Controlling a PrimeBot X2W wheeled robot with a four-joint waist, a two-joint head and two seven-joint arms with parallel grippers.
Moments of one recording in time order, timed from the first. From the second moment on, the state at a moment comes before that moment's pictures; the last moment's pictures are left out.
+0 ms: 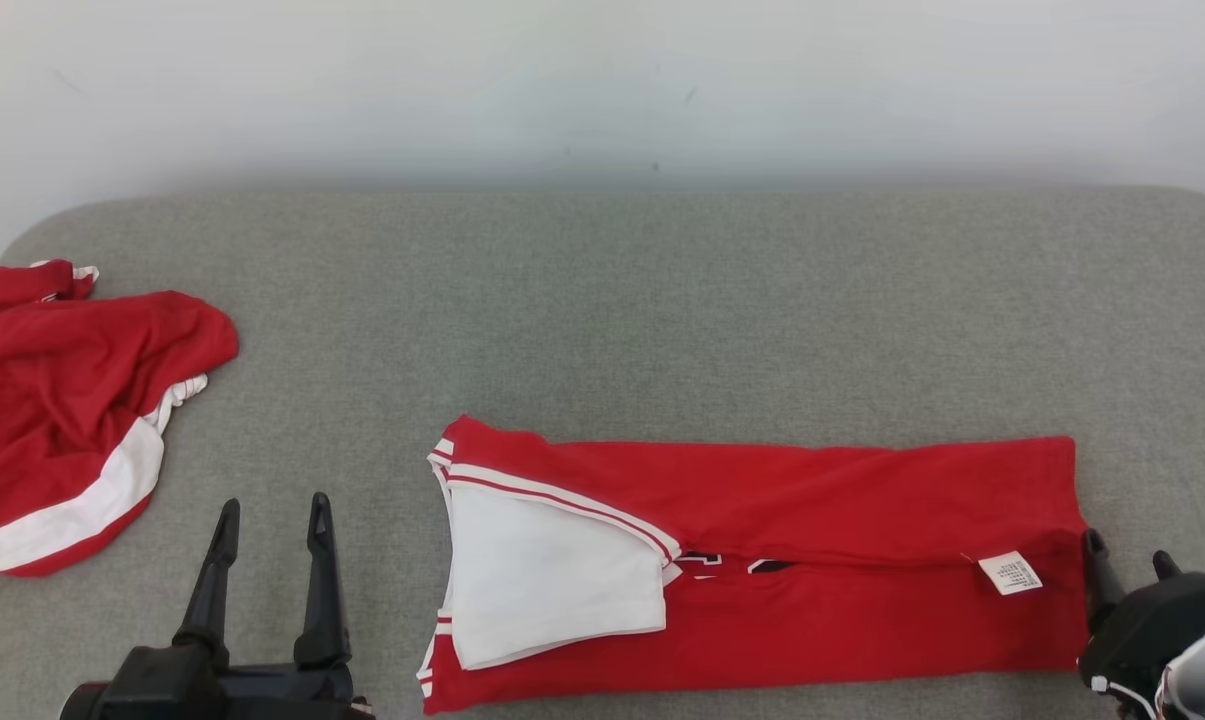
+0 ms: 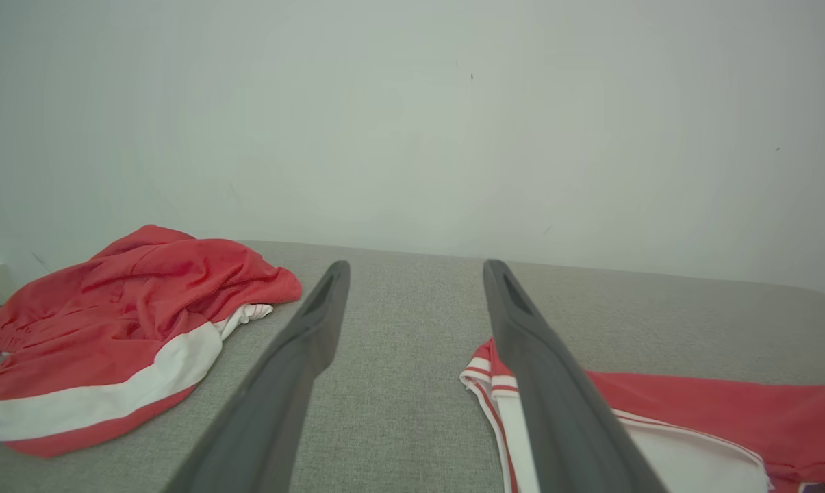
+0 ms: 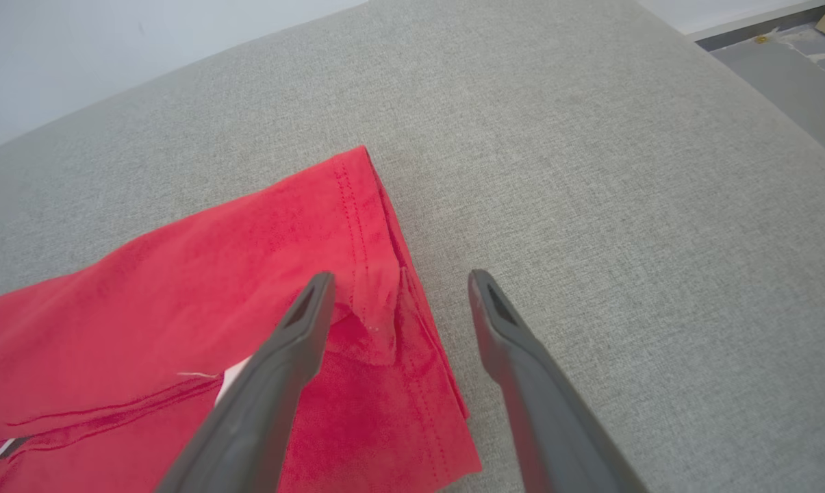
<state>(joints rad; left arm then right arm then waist) -0.04 0.16 -0.14 0.02 -0.30 0.06 -0.26 -0.10 -0.06 -0.47 0.09 0.17 0.13 0.44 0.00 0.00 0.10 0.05</state>
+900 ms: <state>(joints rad) -0.07 0.09 -0.02 0.11 -0.17 -0.07 -0.26 -0.24 -0.13 -0.46 0.25 0.11 0.13 0.69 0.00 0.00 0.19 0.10</state>
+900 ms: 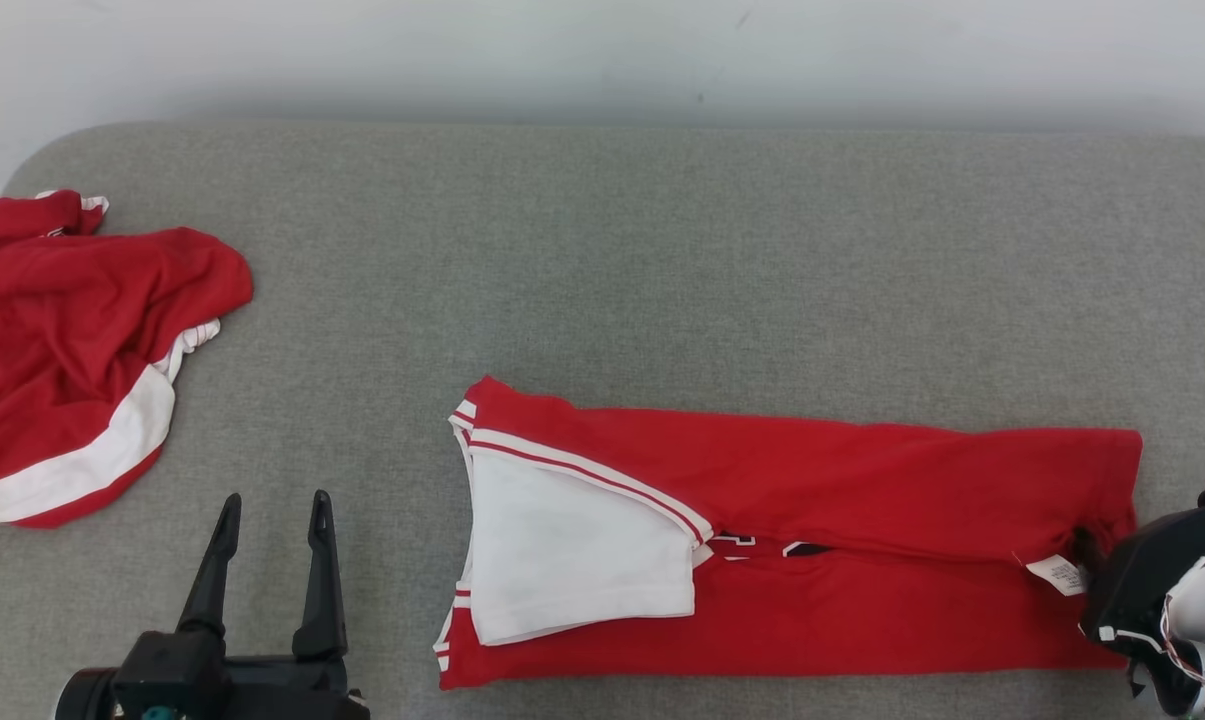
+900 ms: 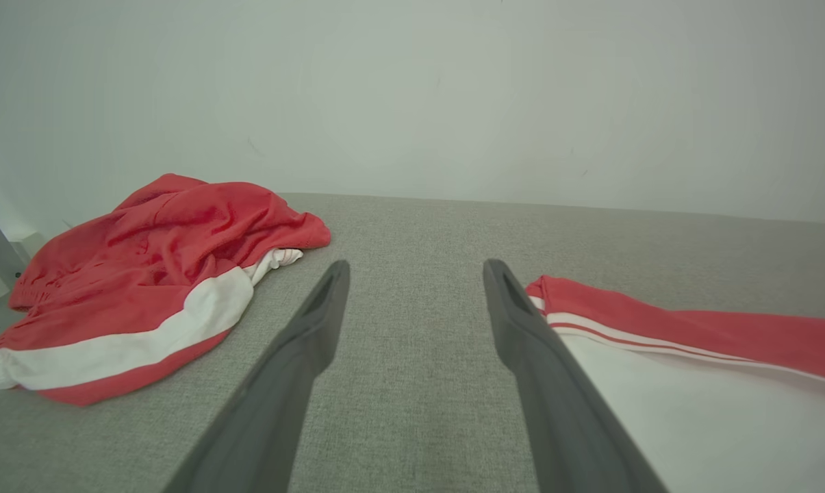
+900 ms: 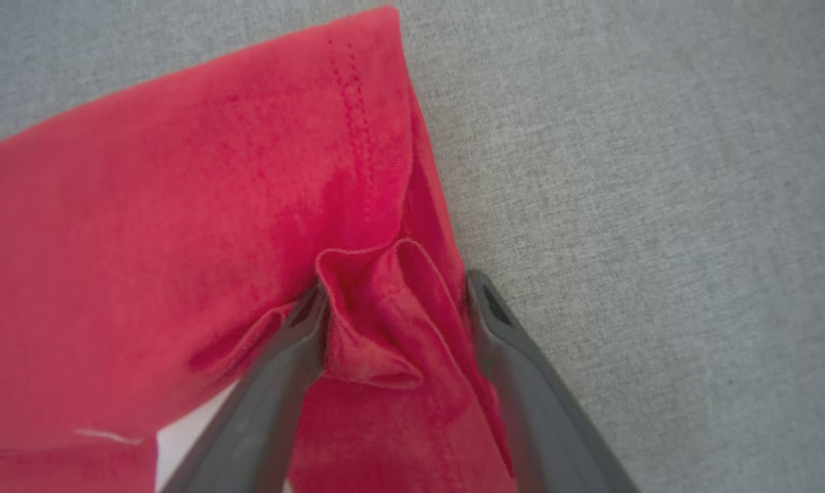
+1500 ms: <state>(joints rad) -0.08 0.07 0.00 0.12 -0.15 -0.09 -0.26 -0.29 -0.13 -0.72 0.20 -0.08 0.13 0.54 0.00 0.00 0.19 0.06</state>
